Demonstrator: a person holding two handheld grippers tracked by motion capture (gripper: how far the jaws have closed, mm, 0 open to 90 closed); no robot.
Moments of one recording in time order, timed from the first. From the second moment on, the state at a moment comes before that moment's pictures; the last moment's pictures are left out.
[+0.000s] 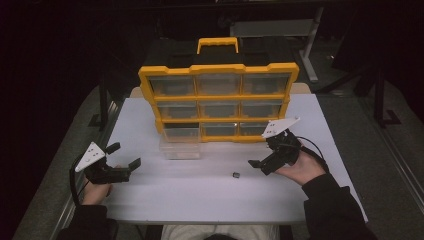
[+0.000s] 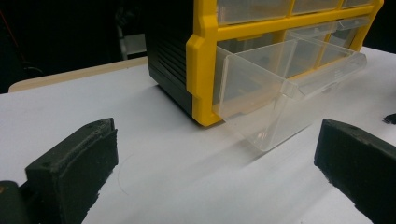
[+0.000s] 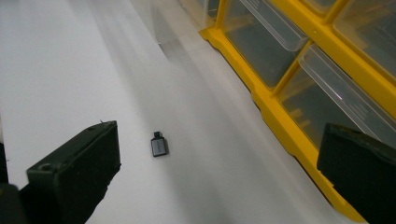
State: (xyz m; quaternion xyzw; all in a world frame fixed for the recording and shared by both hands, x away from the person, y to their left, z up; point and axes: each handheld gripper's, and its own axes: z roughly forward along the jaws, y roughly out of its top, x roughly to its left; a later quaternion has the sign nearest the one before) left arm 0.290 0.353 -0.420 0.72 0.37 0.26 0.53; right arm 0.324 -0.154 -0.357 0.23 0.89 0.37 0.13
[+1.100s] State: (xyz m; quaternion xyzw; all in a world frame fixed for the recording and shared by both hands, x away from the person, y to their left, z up) left arm 0.290 0.353 -0.420 0.72 0.37 0.26 0.53; right arm 0.333 -0.124 -0.380 0.21 0.92 0.32 0.11
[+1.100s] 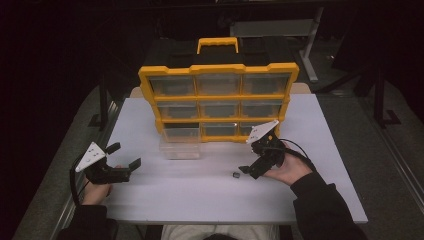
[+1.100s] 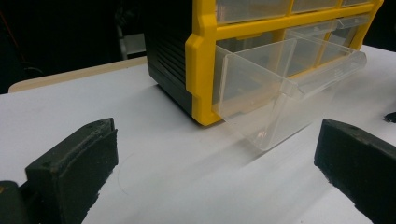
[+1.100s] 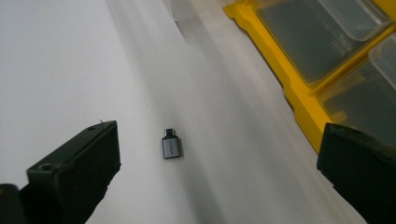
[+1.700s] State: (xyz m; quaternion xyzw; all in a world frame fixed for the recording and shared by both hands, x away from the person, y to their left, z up) left arm 0.290 0.353 -0.420 0.72 0.37 0.26 0.53; right arm 0.337 -0.110 -0.402 0.20 0.93 0.30 0.08
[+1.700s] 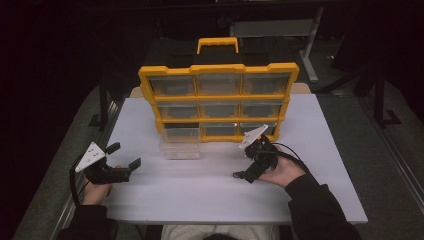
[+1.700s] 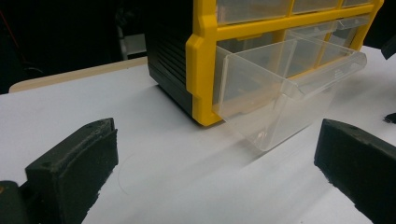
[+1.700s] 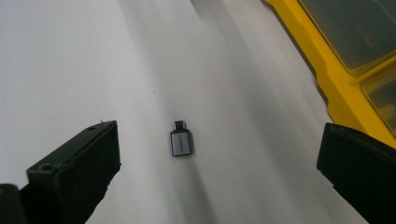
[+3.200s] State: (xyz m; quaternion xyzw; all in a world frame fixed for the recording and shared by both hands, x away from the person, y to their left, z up) left arm 0.290 0.352 -0.420 0.72 0.37 0.26 0.53; right arm 0.342 -0.090 -0.434 0.15 0.96 0.24 0.02
